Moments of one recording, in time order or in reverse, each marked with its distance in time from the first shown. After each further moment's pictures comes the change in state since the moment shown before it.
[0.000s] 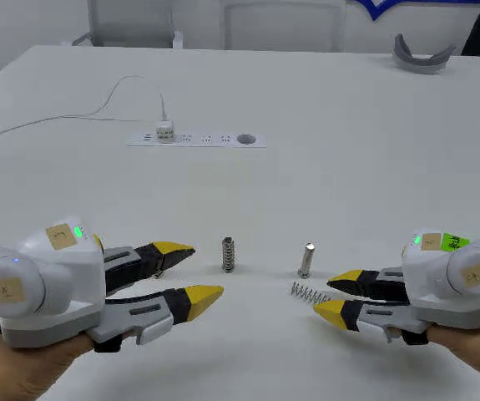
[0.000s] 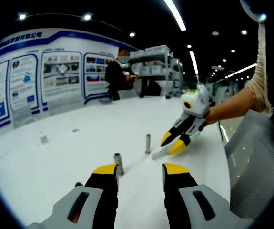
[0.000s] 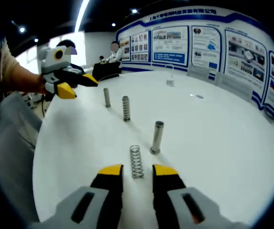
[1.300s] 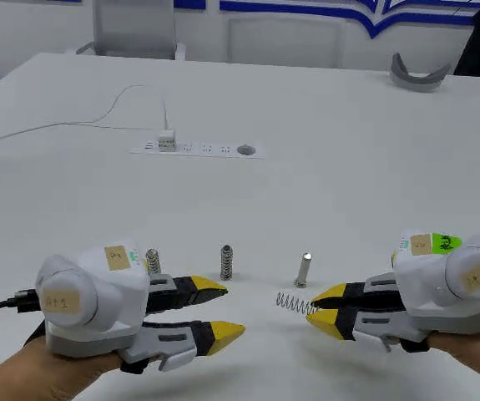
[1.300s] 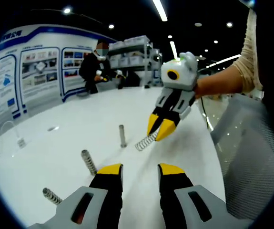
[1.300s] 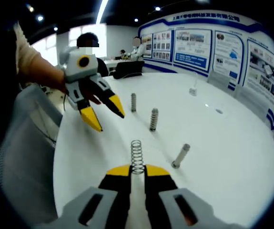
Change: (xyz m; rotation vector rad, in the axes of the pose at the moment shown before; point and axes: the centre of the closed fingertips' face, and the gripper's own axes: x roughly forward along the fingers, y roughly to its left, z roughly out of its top) left arm 0.029 -0.043 -0.021 0.089 0.089 -0.191; right arm -0.019 0.049 0.033 -0.163 0.035 0.175
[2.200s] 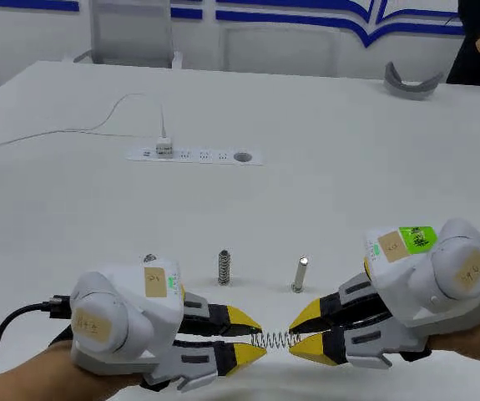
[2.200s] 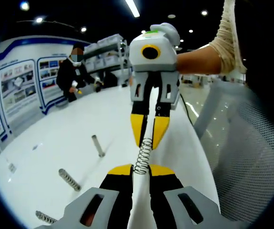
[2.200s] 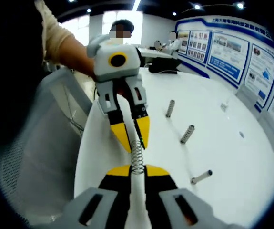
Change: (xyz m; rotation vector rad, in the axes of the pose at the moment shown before) left arm 0.013 -0.038 0.009 0.154 0.023 -0.144; right arm -0.003 0.047 0.020 -0.208 0.105 0.184
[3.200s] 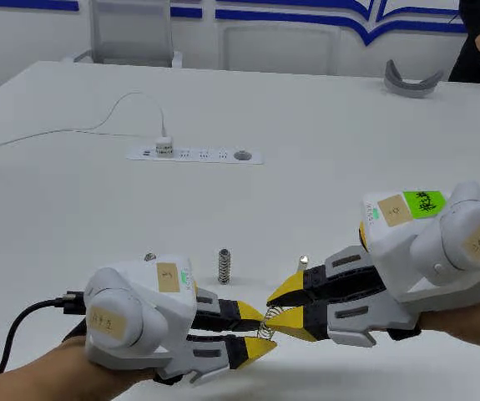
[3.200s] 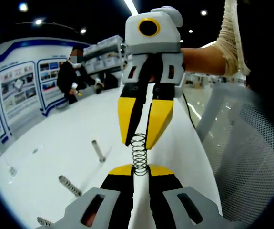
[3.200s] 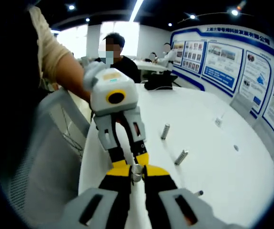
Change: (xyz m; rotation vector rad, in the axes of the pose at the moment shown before) left arm 0.008 0.002 0.008 0.008 -0.011 0.011; right arm -0.008 -0.005 0.049 0.015 -0.122 -0.049
